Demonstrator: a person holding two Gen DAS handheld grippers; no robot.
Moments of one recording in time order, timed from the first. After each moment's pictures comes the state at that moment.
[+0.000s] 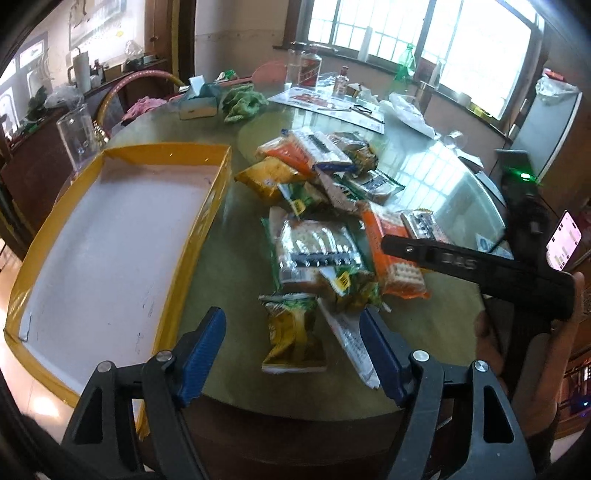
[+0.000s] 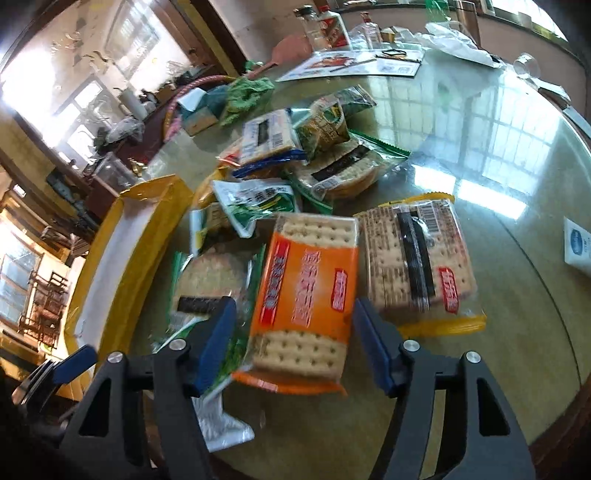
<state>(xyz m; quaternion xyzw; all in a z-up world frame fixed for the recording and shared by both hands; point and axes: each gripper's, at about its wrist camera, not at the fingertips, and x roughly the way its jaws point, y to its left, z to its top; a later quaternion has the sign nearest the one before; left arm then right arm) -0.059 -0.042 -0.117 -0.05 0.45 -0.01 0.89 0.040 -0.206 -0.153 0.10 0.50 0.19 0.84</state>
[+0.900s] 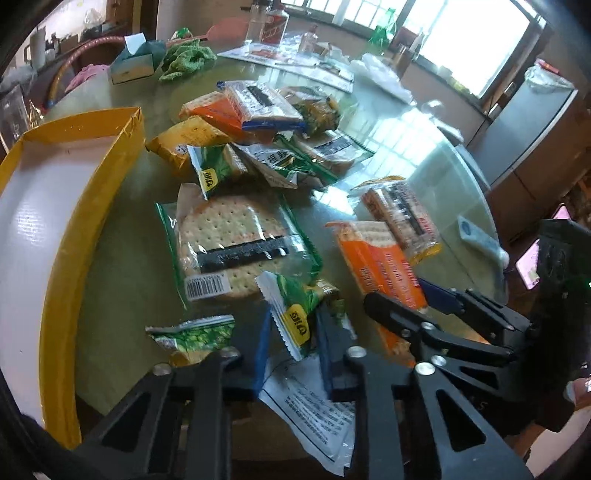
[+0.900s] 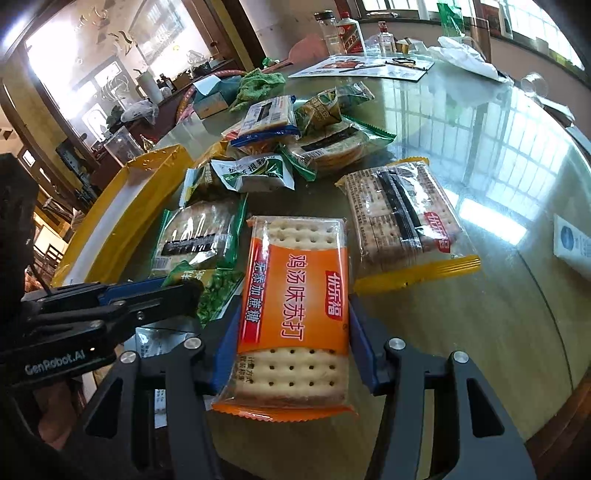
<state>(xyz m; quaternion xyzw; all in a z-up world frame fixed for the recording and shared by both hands) -0.014 -0.073 -0.153 -0.10 0.51 -0.09 0.85 0.005 -0.227 -0.169 0.05 0.47 0.22 0.85</state>
